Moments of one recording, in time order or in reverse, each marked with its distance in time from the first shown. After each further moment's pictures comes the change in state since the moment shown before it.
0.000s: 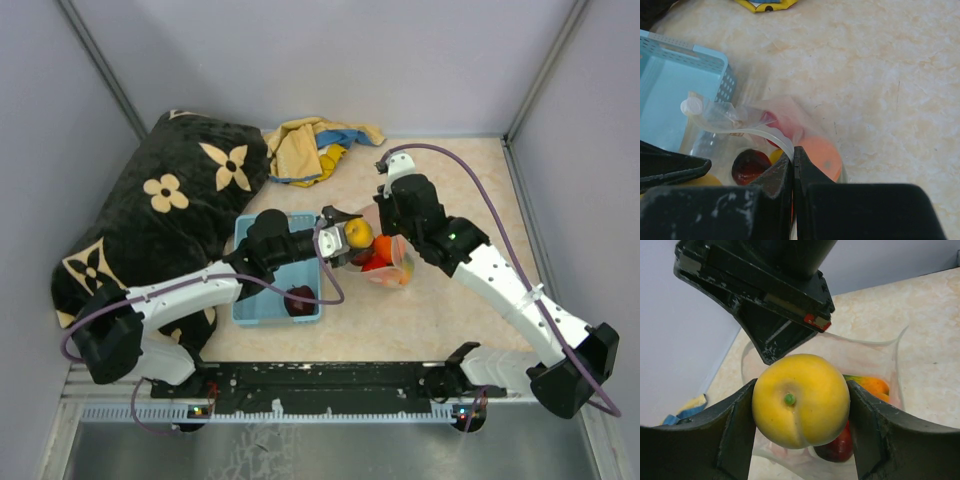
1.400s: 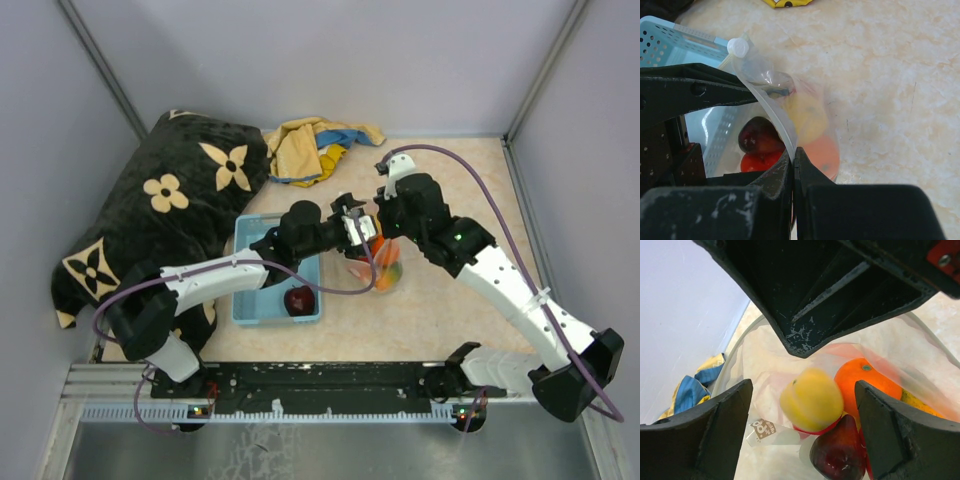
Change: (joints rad) left arm -0.029 0.214 0.181 -0.125 -0.257 0.118; right arm -0.002 -0.021 0.019 -0.044 -0.088 0.003
